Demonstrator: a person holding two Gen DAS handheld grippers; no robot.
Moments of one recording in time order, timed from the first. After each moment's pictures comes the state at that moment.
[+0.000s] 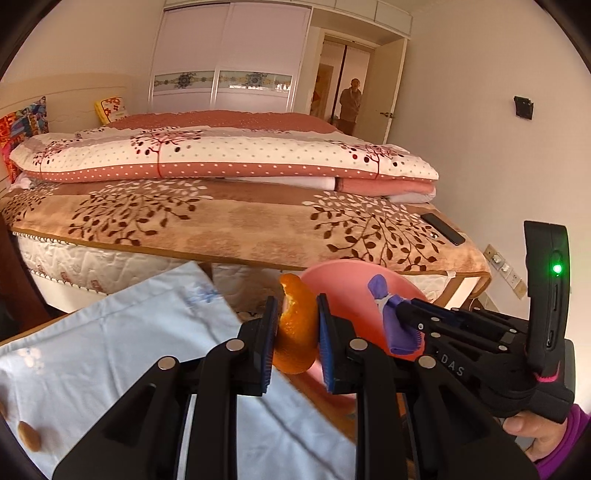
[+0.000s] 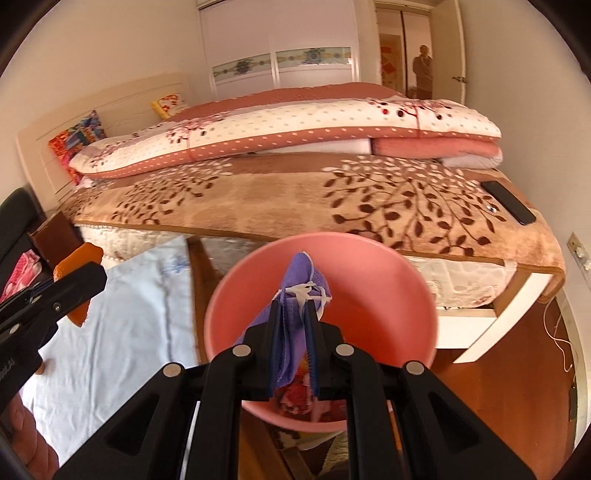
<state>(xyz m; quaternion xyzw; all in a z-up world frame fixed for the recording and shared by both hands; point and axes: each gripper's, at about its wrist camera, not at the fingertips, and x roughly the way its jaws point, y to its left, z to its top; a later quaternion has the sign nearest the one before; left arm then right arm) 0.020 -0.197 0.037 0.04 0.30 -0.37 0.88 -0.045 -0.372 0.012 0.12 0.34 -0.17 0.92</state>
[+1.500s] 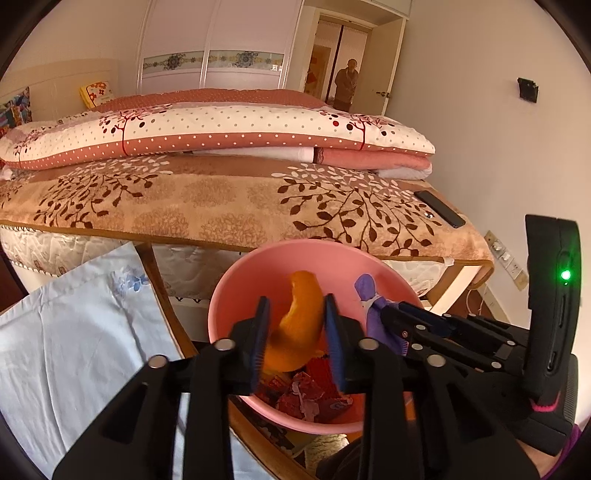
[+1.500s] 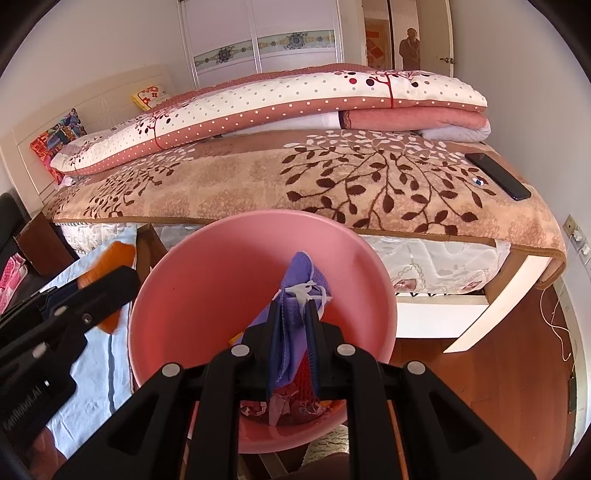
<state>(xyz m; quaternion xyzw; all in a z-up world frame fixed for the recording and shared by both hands) 0.017 -0.281 -0.001 0.05 0.33 -0.37 0.87 -0.045 -0.429 -0.024 0.13 0.37 -0.19 0.90</state>
